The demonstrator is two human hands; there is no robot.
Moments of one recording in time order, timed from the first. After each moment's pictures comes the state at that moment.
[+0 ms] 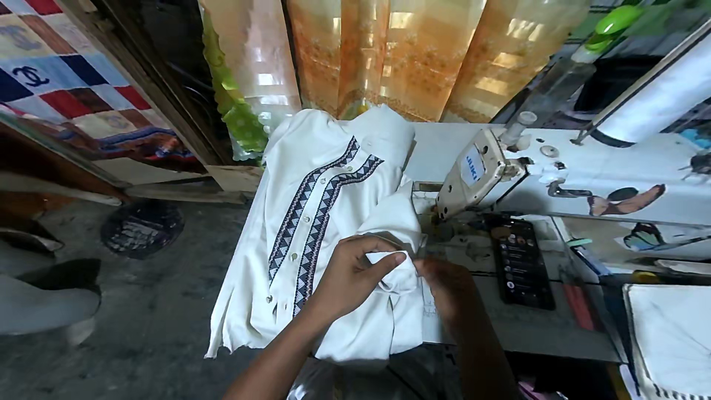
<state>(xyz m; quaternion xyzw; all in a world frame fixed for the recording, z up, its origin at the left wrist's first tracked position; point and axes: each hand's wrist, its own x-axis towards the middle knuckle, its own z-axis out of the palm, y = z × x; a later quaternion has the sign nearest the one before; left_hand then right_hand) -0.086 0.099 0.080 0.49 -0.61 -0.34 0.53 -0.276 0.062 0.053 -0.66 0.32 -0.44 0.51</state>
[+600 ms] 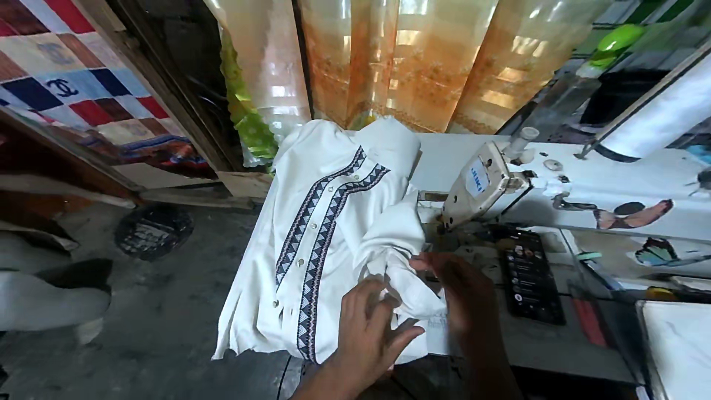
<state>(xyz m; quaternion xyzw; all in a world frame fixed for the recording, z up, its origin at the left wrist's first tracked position) -0.131 0.153 0.000 0.58 -0.65 0.03 0.48 -0.270 0.062 0.065 -0.62 0.39 -0.49 0.46</state>
